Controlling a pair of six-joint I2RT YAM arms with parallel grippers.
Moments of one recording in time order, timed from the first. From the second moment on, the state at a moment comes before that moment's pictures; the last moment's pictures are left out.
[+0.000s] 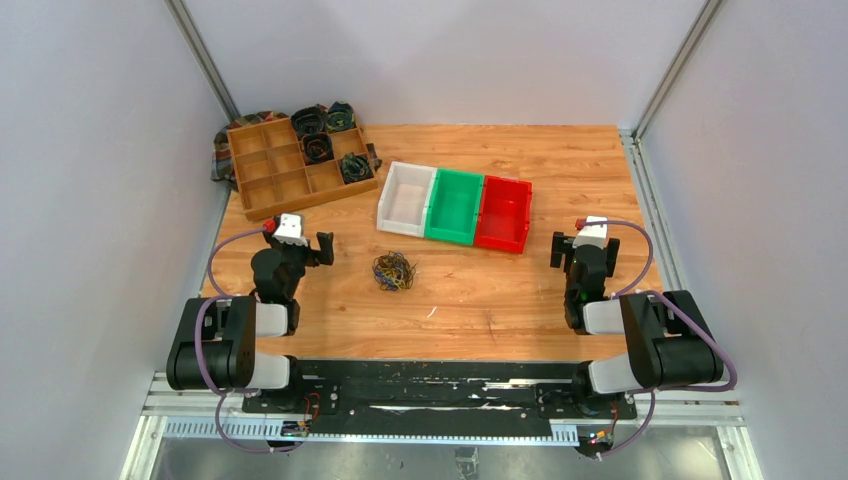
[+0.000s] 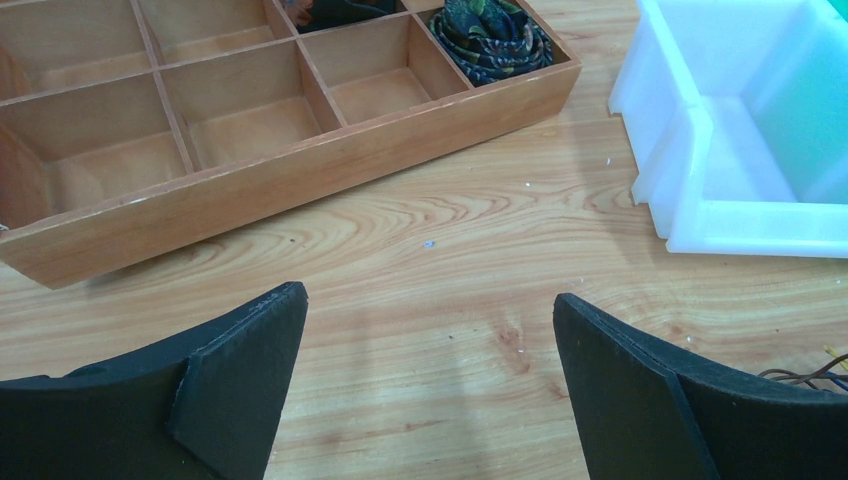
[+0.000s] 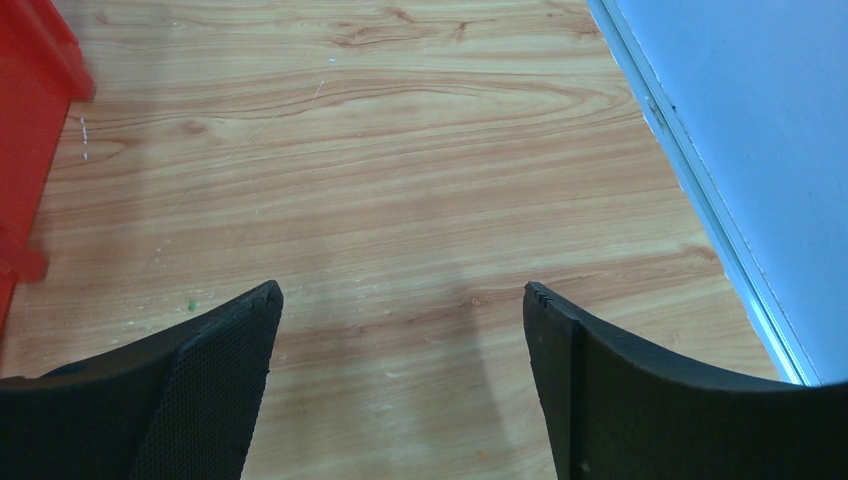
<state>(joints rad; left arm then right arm) 0.06 1.37 0.15 1.15 0.20 0.04 0.10 1.41 0.20 0.93 0.39 -0.09</state>
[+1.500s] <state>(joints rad) -0.17 1.41 0.86 -0.41 0.59 0.49 0.41 1.11 0.68 -0.27 0.10 0.48</state>
